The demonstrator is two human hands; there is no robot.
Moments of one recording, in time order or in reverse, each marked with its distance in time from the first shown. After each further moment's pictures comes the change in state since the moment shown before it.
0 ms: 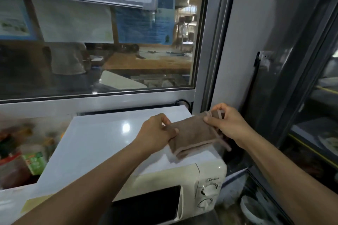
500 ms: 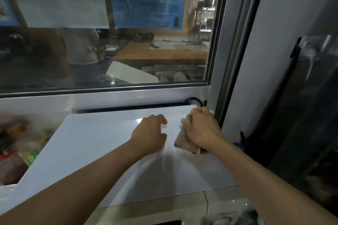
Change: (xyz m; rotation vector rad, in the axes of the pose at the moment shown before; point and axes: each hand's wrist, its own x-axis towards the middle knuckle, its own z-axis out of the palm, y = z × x) left_hand 0.089 -0.048 0.014 0.557 0.041 -0.014; right_hand 0.103 0.031 0.098 -0.644 -0.020 -0.172
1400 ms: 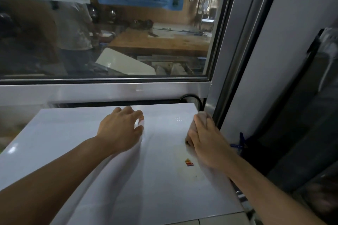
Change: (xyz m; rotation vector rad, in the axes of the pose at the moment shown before) left_hand 0.046 -0.059 0.012 0.337 0.083 0.048; right_hand 0.008 0.054 0.032 0.038 -0.108 -0.206
